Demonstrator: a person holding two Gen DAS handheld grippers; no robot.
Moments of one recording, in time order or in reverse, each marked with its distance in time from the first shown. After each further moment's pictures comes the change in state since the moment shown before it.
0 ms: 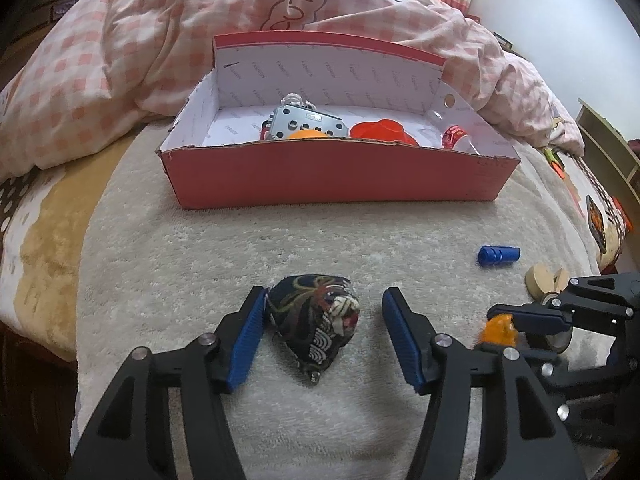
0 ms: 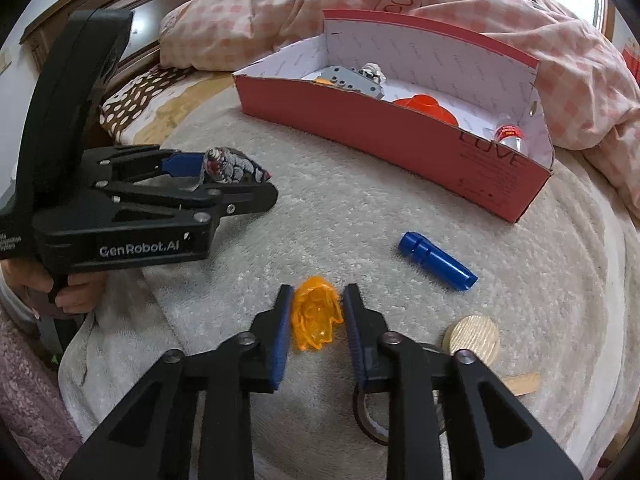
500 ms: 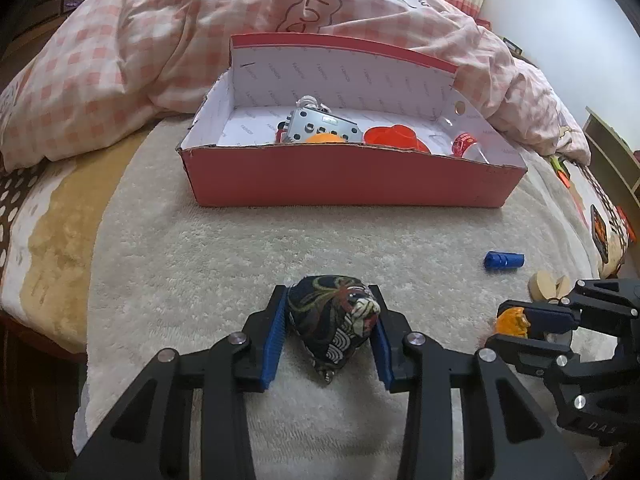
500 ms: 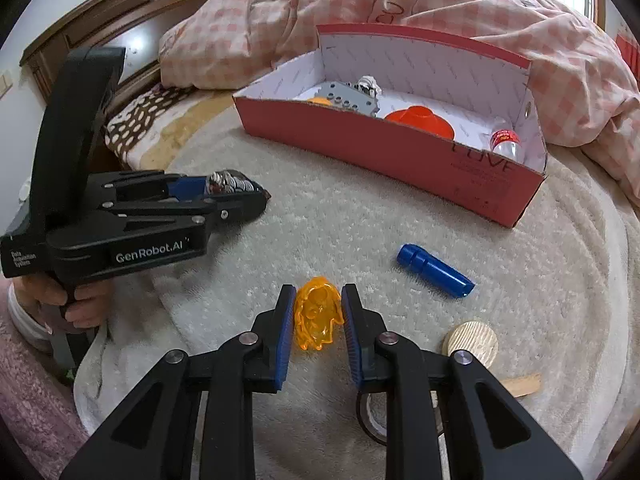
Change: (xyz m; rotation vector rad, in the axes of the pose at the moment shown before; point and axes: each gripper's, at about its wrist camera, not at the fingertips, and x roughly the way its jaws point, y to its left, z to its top) left arm -0.007 0.007 0.003 -0.036 0.005 0.020; right arm -0.010 -0.004 0.001 0.040 -0.042 0.040
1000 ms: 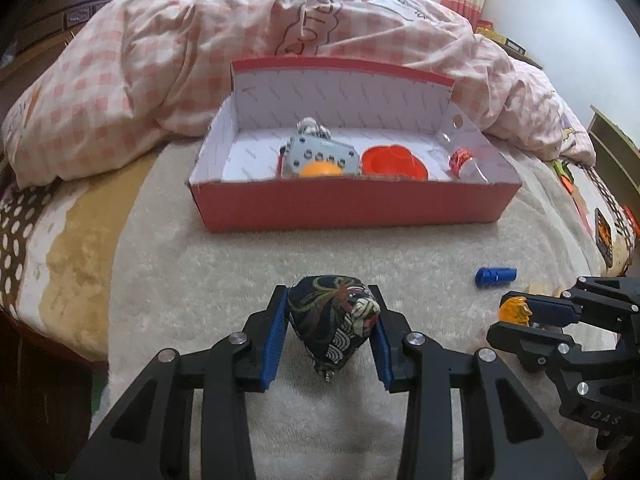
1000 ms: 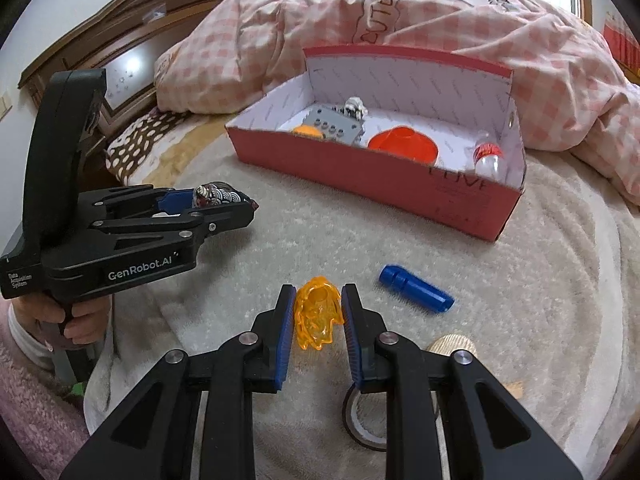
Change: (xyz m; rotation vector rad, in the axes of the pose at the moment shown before) left arm -0.017 -0.010 0.018 0.021 -0.031 0.052; right arm -0.017 -0.008 0.005 0.042 -0.056 0.005
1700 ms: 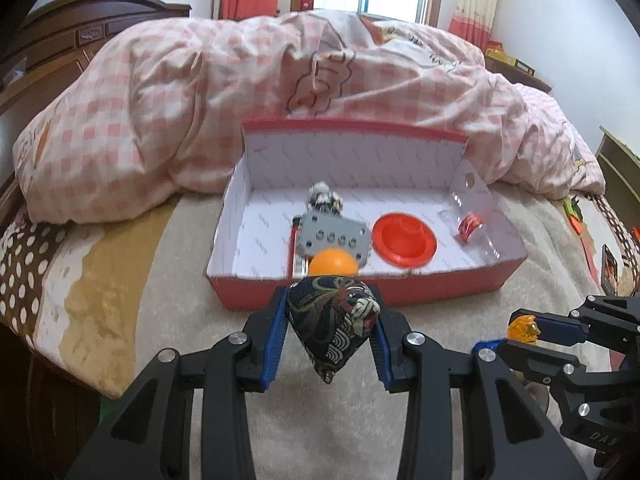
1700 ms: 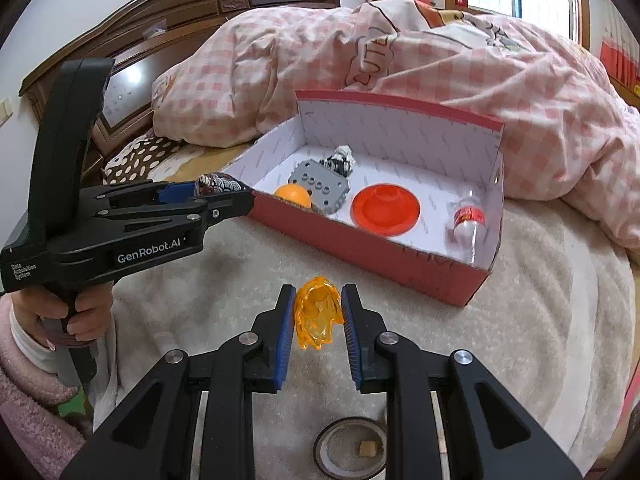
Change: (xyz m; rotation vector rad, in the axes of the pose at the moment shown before) left arm -0.012 0.001 0.050 -0.019 -0.088 0.040; right arm -0.013 -0.008 0.038 -0.029 -0.061 -0.028
